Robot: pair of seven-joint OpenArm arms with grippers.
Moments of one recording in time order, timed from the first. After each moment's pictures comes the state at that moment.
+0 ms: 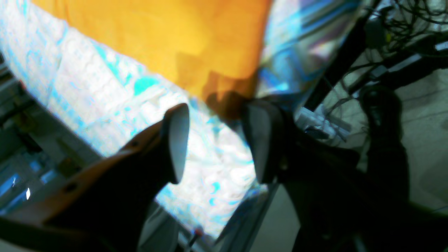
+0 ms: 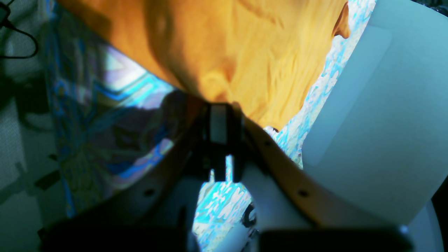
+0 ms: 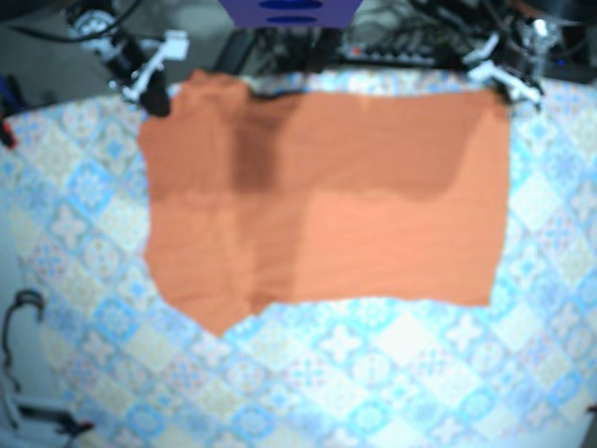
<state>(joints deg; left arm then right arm) 44.1 -41.5 7.3 89.4 37.5 -6.4 16.4 -38.2 20.6 4.7 84.7 -86.6 -7.1 24.0</state>
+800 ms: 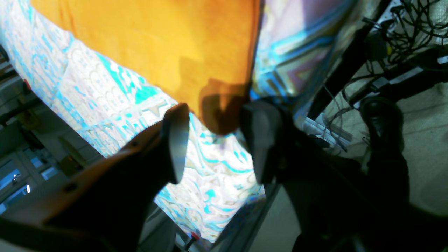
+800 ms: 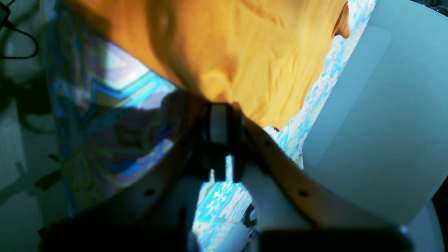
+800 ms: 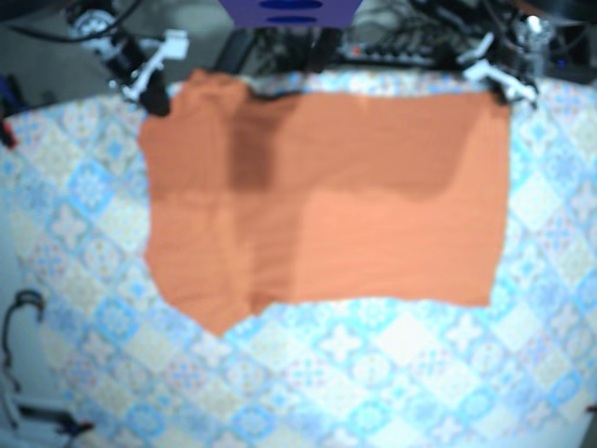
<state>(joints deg) 41.8 -40.1 8.4 87.2 37.7 -5.2 15.6 -38.6 20.6 4.7 84.7 -86.6 -7.1 24.0</state>
